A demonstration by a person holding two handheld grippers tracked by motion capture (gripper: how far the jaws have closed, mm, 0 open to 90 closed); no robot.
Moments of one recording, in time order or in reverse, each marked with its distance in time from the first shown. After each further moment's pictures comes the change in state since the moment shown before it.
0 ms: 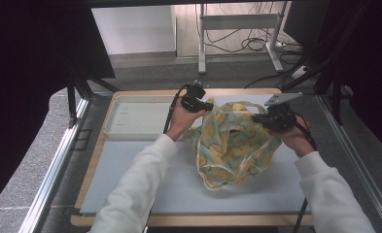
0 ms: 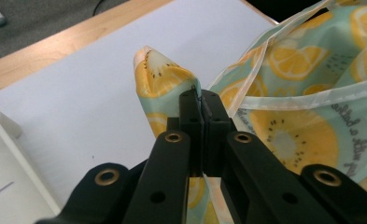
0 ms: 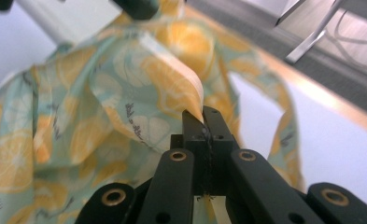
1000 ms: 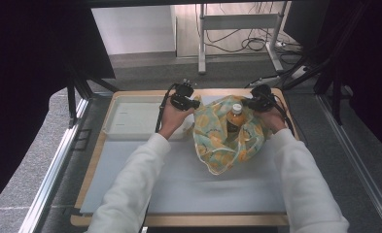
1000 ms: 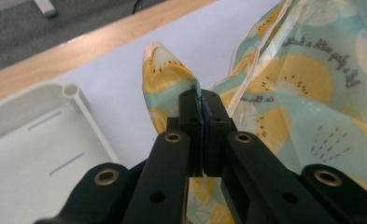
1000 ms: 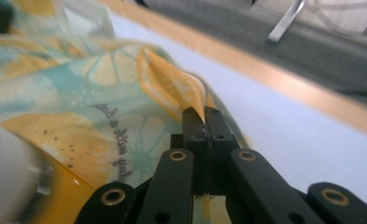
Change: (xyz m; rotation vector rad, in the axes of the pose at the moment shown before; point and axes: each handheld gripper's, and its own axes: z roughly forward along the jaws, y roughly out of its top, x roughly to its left) left arm 0.035 -0.018 0.001 0.028 0.133 -0.050; right arm -0.053 0.011 0.105 0.066 -0.065 0.161
